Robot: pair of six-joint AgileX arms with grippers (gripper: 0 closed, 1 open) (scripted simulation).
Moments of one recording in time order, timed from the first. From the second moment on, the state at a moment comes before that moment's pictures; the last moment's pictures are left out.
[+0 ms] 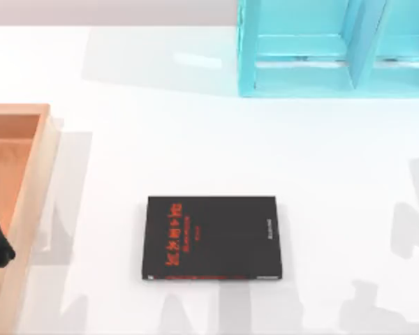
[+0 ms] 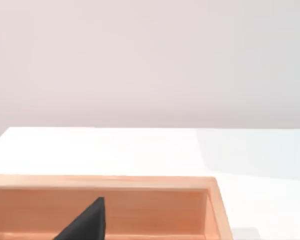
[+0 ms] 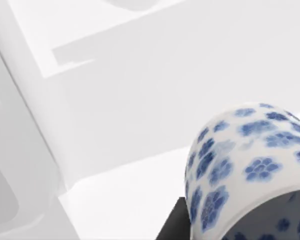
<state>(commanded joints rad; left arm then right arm) 0.00 0.00 0.00 0.00 0.00 0.00 0.01 1.26 0.94 -1.28 0.02 -1.24</state>
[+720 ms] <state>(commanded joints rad) 0.00 0.00 0.00 0.00 0.00 0.00 0.51 1.68 1.32 -1.29 -0.01 0.22</state>
